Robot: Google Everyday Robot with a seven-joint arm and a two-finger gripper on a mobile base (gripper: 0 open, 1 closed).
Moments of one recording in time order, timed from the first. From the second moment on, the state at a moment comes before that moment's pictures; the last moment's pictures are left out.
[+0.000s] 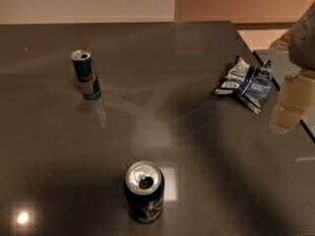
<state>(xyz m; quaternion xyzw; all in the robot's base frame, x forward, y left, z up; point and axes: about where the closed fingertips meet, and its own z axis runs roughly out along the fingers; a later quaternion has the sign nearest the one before) 0.438 -0.217 0.976 -0.60 0.78 -0.03 0.16</state>
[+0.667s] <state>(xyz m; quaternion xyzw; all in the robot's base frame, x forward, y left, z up) 0.438 -0.216 0.976 -0.60 0.78 -0.03 0.16</state>
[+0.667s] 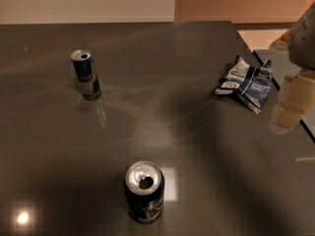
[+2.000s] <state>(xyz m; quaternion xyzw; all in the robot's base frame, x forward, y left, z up) 0.545 -0.082 0.977 -0.60 0.74 0.07 0.29</state>
